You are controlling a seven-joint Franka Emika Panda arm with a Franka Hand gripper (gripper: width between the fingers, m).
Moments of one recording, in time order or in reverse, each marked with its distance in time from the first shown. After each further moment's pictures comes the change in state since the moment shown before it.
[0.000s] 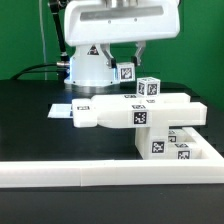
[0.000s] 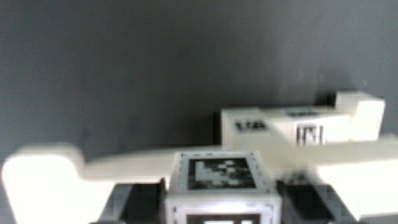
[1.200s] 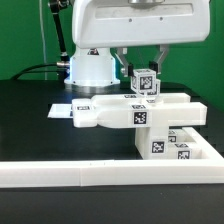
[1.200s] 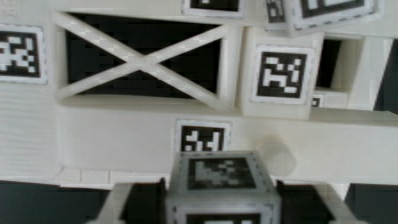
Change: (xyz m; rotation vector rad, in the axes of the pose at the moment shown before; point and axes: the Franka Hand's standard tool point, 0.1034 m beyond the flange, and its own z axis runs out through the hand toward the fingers) arm 0.083 -0.010 0.006 -0.039 -0.056 -0.099
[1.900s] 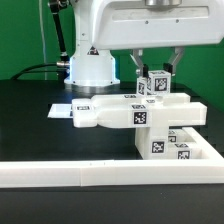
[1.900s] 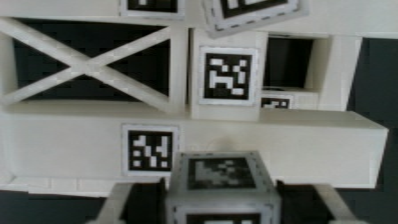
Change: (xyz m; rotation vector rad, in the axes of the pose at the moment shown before) arm 0.001 -0.024 0.004 -0.006 -0.007 0.020
